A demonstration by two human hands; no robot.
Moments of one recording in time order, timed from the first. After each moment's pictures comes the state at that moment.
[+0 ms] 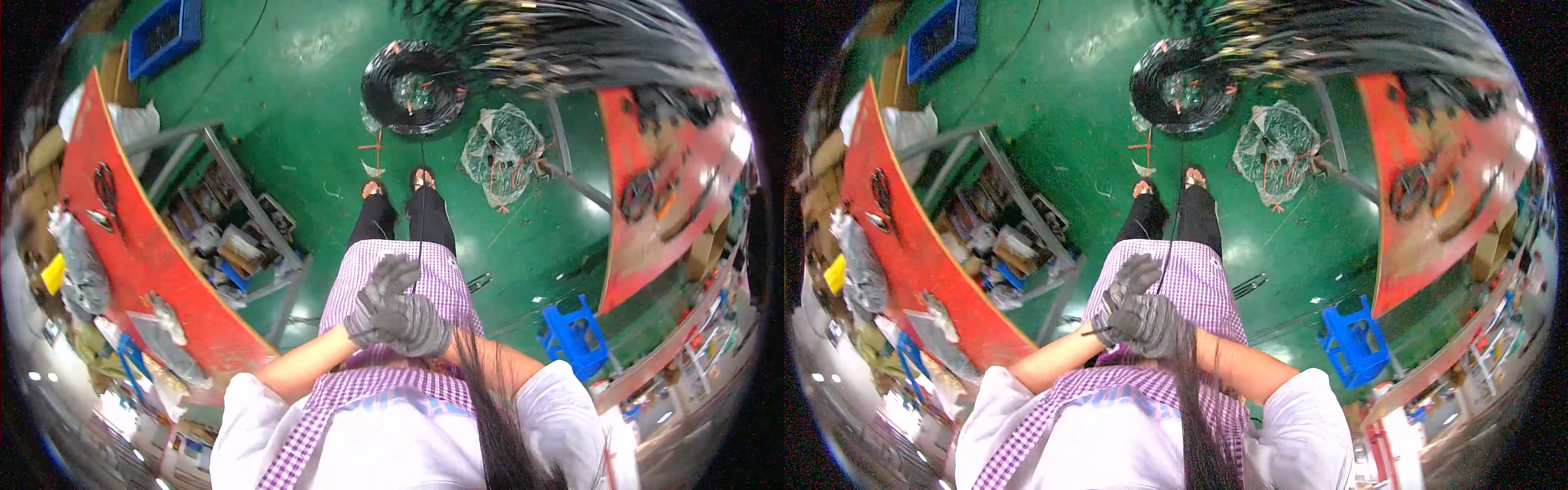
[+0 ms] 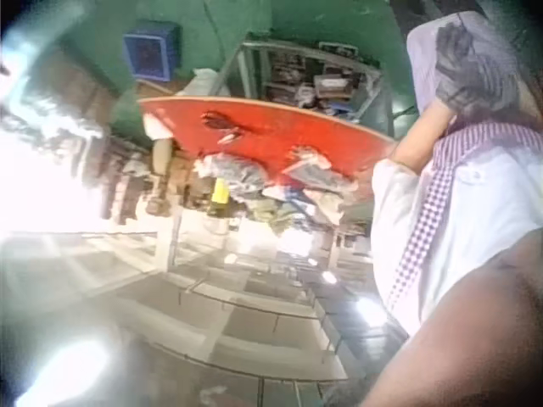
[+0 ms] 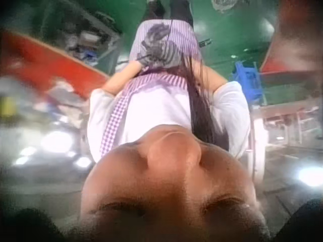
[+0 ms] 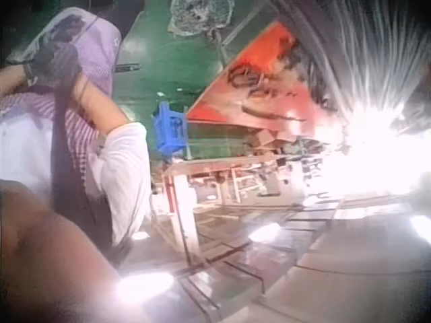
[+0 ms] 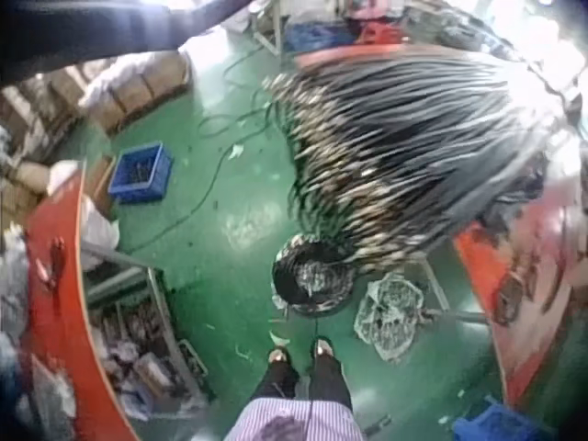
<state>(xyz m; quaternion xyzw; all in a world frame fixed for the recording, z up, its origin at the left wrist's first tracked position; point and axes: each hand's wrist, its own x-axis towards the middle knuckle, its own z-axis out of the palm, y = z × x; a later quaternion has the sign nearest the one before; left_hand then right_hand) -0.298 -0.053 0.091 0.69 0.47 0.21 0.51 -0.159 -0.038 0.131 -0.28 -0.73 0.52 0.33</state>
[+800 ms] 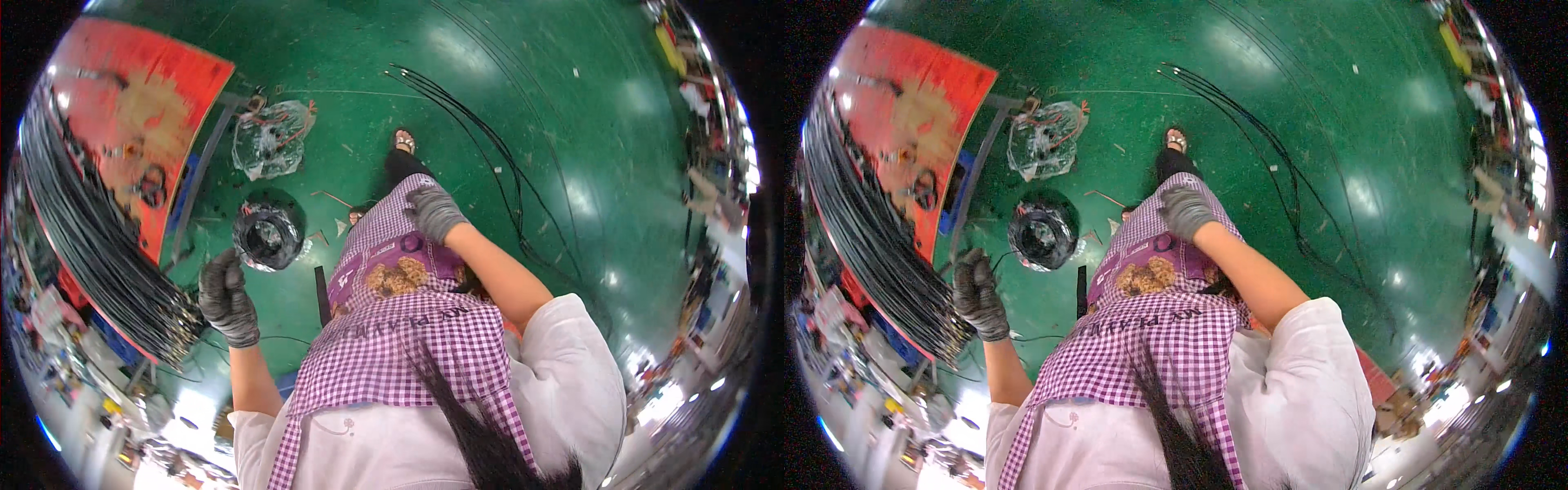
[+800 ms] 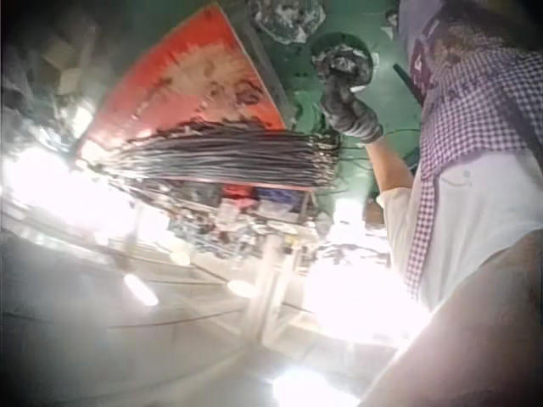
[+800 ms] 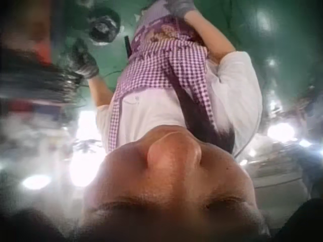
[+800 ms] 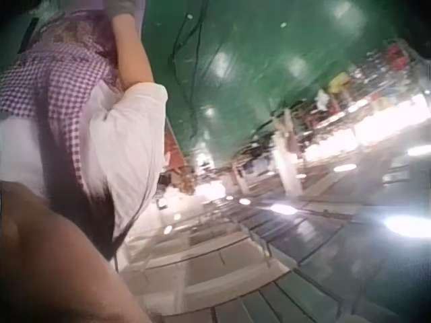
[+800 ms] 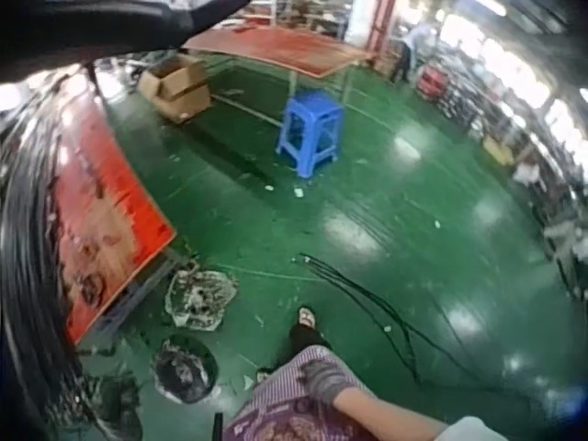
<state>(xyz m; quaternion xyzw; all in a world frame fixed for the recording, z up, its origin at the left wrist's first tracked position) -0.109 -0.077 0.309 0.91 -0.03 0.04 0.42 -0.159 -0.408 0.153 -0.92 -0.01 0.35 0.20</state>
